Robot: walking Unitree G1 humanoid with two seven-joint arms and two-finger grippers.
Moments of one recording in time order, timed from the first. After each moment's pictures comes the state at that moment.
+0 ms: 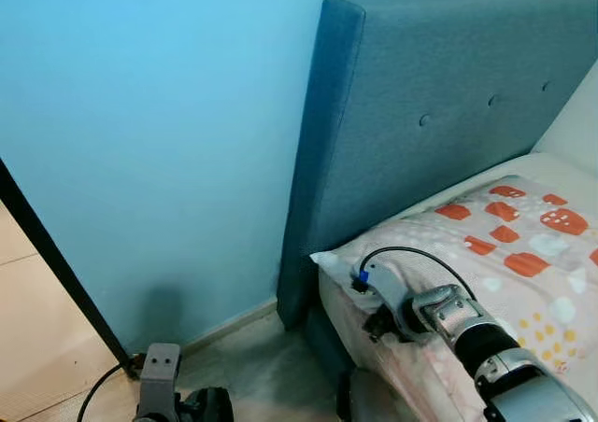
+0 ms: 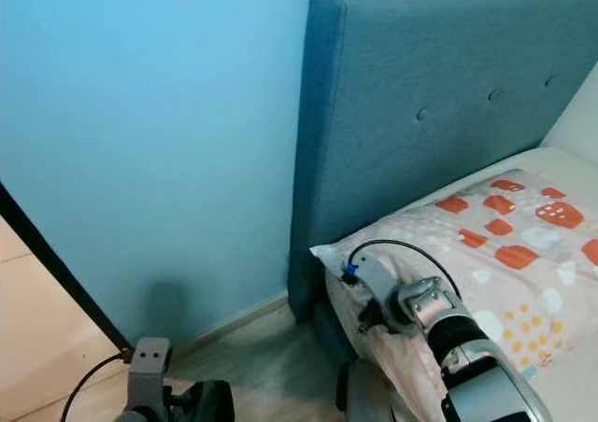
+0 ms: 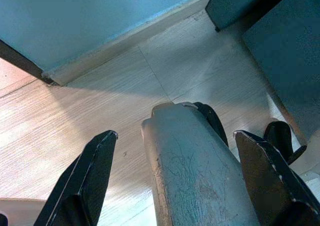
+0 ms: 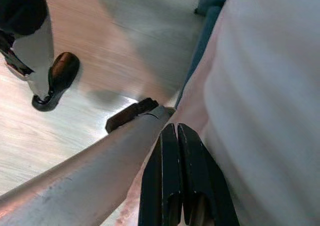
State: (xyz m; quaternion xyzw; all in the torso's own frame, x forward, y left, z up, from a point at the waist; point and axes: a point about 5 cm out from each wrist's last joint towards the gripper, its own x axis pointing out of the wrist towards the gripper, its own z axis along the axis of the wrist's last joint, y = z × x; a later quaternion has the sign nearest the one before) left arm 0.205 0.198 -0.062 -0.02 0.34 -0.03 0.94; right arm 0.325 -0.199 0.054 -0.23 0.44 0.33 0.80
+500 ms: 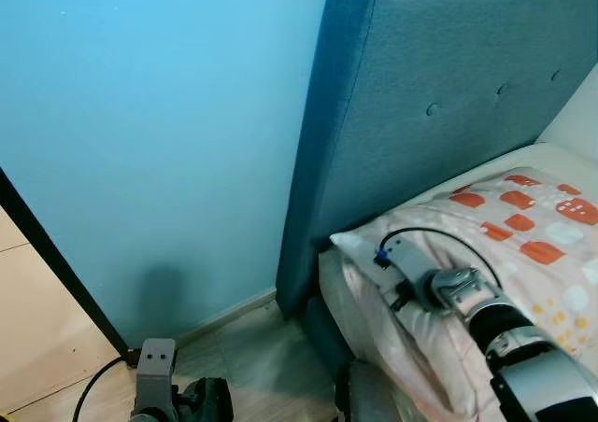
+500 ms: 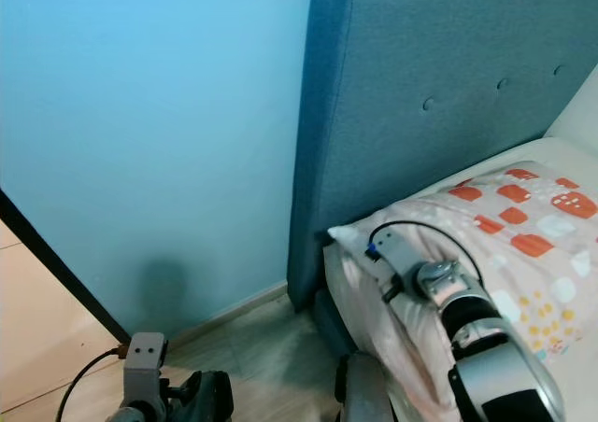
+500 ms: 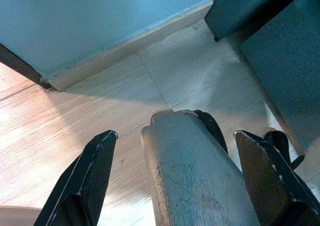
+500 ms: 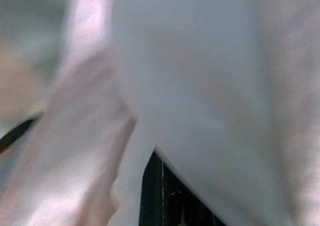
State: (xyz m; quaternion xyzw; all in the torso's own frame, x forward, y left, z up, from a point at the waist) left arm 0.209 0.198 -0.056 -0.03 0.31 -0.03 0.95; right arm 0.358 -0.245 0.099 -0.29 0.35 0.14 0.88
